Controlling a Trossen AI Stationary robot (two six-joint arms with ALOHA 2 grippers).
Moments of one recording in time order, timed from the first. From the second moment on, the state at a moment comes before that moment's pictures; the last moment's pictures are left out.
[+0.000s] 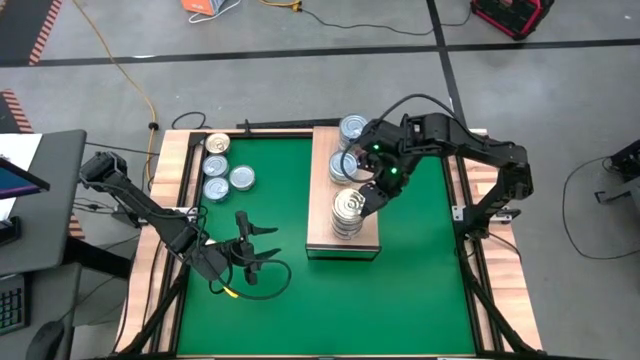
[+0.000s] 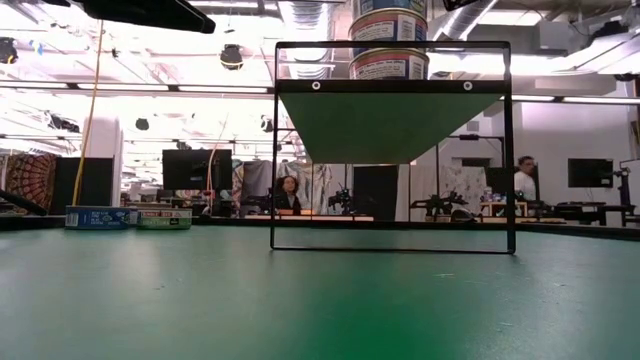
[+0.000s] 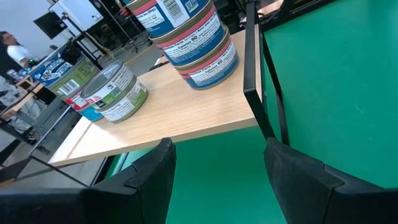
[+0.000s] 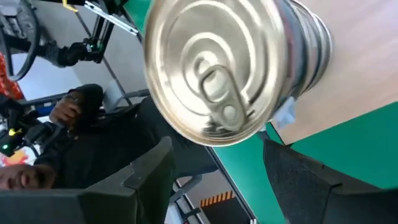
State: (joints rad) left arm -0.65 1.14 0.71 0.02 -0.94 0.12; right arm -0.14 1.62 1.94 -1.39 -0.55 0.73
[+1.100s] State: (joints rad) left arm -0.46 1.03 0.70 -0.80 -0.68 -0.64; right arm 0.60 1.43 1.39 -1.01 0.62 0.73
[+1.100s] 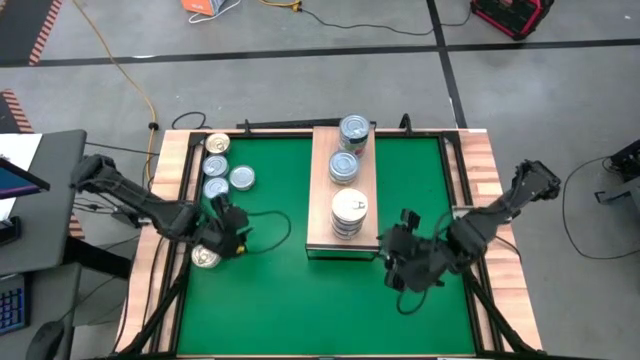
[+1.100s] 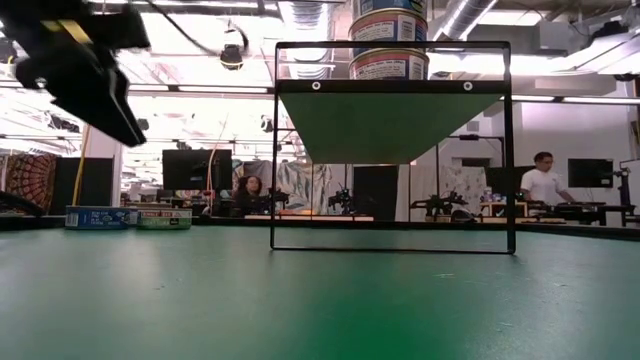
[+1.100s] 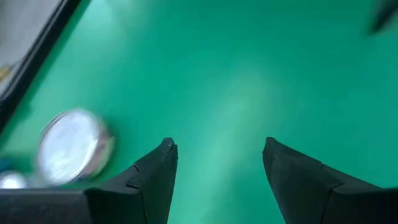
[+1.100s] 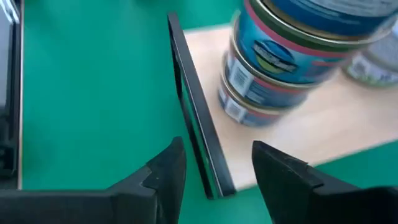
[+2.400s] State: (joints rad) left arm 0.33 1.31 0.77 -1.04 -0.48 -0.40; right arm 0.66 1.43 1.27 -0.83 0.97 0.59
